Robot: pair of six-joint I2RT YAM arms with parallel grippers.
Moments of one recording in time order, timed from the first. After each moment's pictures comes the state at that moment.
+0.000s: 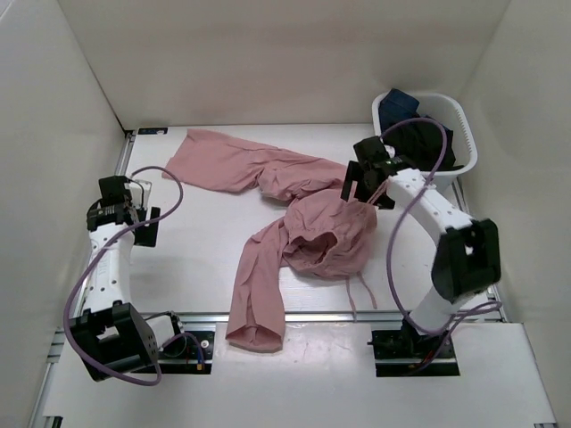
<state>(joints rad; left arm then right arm) 0.29 1.16 0.98 -0.83 -0.18 0.41 0.37 1.67 1.36 -0.80 0.22 0.55</state>
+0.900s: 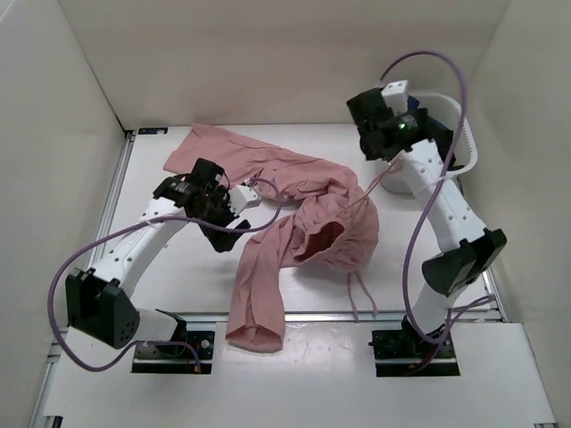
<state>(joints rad) -0.41 1.38 1.23 -1.04 0.22 0.59 0.58 1.72 2.00 -1.22 0.87 0.25</state>
